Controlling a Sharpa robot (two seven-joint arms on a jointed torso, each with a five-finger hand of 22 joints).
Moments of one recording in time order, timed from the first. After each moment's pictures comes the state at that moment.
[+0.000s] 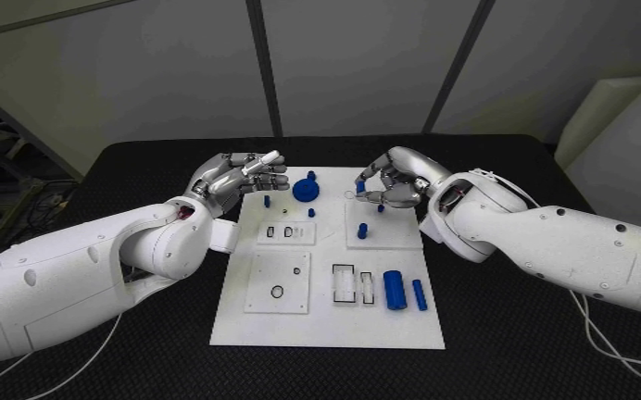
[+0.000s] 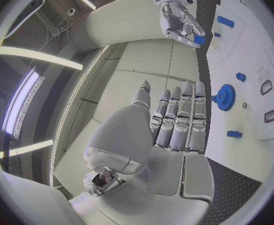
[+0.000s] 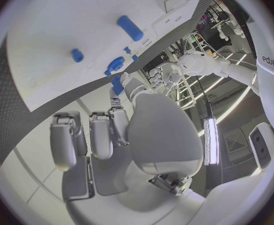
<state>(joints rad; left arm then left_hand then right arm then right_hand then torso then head) 1.15 -0.90 0.03 1.55 -0.01 -0.25 0.39 1.40 0.14 -0.25 -0.01 0.21 0.98 0.20 0.09 0.14 1.03 0.15 0.19 0.07 1.10 0.12 0.14 0.12 0.19 0.85 0.23 0.40 0.13 1.19 -0.78 0.04 1.52 -1.27 -0.42 -0.07 1.37 -0.07 0.30 0.10 0.14 1.11 0.08 0.11 0.17 1.46 0.00 1.31 1.31 1.46 -0.07 1.49 1.31 0.01 1.47 0.05 1.56 1.31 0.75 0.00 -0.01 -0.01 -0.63</state>
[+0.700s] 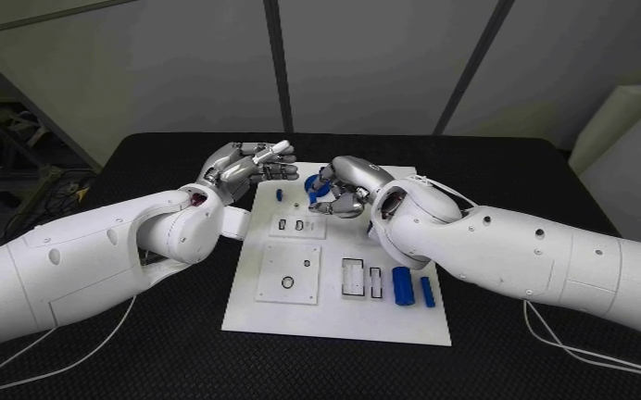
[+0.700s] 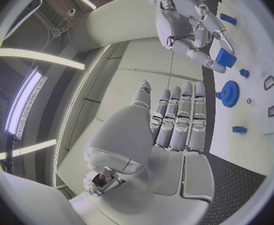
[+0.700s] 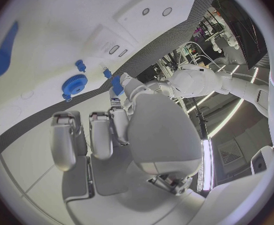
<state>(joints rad) 1.15 -0.89 0.03 1.53 -0.01 -0.26 0.39 1.40 0.15 -0.26 -0.01 0.21 0.98 0.20 0.09 0.14 1.04 0.15 0.19 0.07 1.10 0.12 0.14 0.12 0.19 0.85 0.23 0.40 0.13 1.19 -0.52 -0.01 1.46 -1.41 -0.41 -0.25 1.37 -0.07 0.31 0.09 0.14 1.11 0.08 0.09 0.17 1.46 0.00 1.30 1.31 1.46 -0.07 1.49 1.31 0.01 1.47 0.05 1.56 1.31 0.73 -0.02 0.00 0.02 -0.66</state>
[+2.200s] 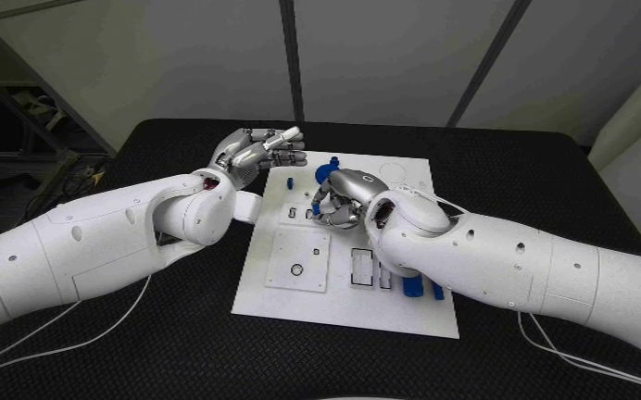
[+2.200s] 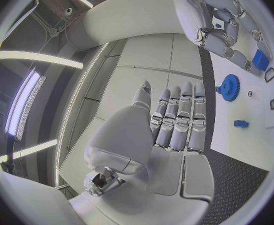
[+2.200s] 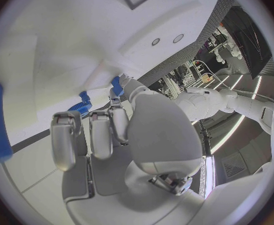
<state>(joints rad) 1.15 -0.88 0.03 1.51 0.00 -0.28 0.39 1.40 0.15 -0.26 -0.02 0.20 0.99 0.20 0.08 0.14 1.04 0.15 0.19 0.07 1.10 0.12 0.13 0.12 0.19 0.85 0.23 0.39 0.13 1.14 -0.45 -0.03 1.40 -1.52 -0.35 -0.33 1.37 -0.07 0.31 0.07 0.14 1.10 0.08 0.08 0.18 1.46 0.01 1.30 1.31 1.46 -0.07 1.48 1.31 0.01 1.47 0.05 1.56 1.31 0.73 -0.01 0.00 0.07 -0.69</state>
